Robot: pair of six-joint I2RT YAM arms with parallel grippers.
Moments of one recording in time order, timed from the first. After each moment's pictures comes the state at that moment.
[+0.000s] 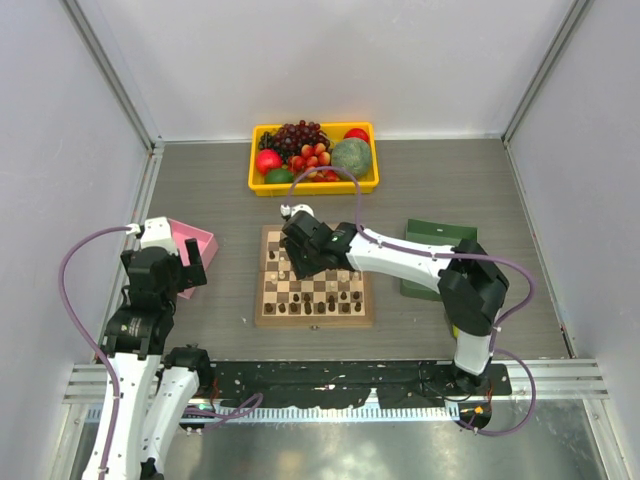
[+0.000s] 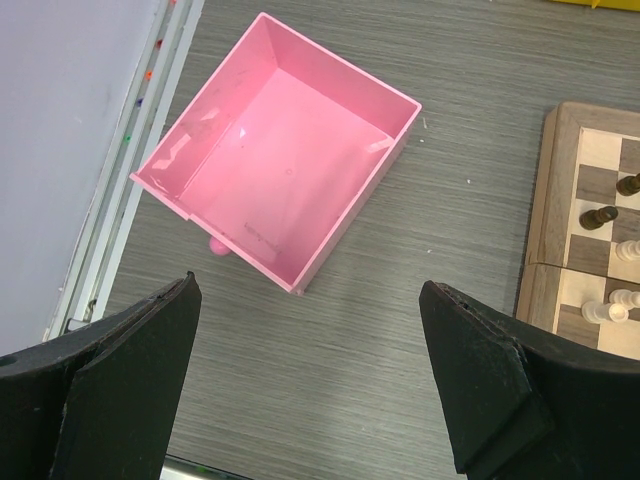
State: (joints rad) left arm -0.08 0.54 0.77 -0.77 -0.31 -0.11; right arm 0.99 1.83 1.40 -0.52 0.14 0.47
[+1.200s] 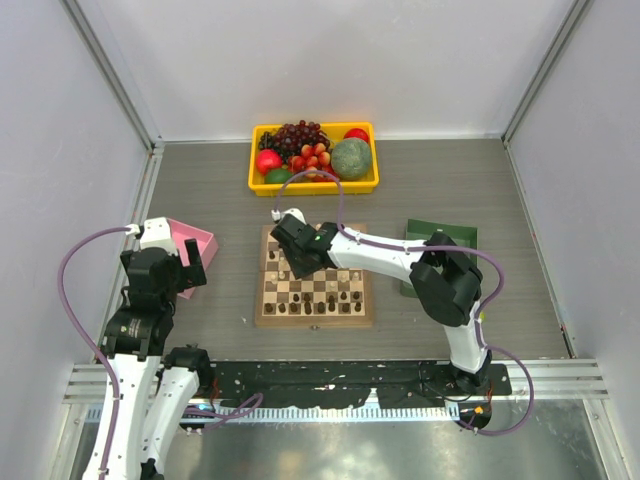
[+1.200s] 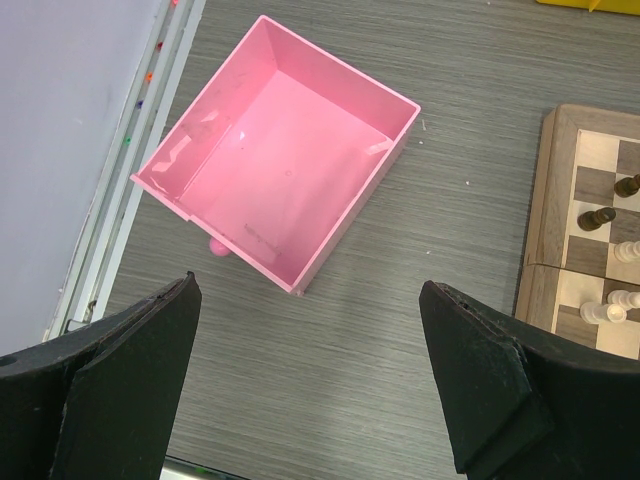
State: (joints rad) left arm -0.08 0.53 0.77 -0.77 -0.31 -0.11; right arm 1.00 1.99 1.51 -0.56 0.20 0.44
